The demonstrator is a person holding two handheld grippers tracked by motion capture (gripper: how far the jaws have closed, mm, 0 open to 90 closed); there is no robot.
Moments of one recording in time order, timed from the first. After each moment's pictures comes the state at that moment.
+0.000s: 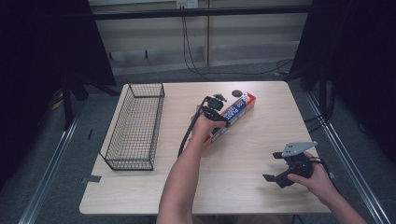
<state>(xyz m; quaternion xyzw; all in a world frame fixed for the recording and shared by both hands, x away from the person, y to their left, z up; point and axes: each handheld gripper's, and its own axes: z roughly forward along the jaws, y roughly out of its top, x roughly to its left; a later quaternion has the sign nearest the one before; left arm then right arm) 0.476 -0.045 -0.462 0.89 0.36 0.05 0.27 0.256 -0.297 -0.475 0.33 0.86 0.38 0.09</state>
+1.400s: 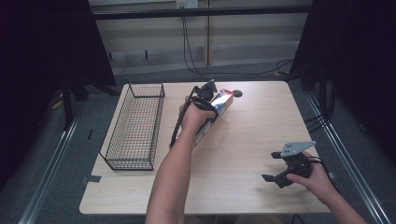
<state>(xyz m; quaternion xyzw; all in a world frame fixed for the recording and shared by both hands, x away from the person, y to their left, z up) 0.460 -0.004 -0.388 0.88 0.44 0.05 0.18 0.257 -0.294 -0.474 0.32 0.86 0.39 0.09</state>
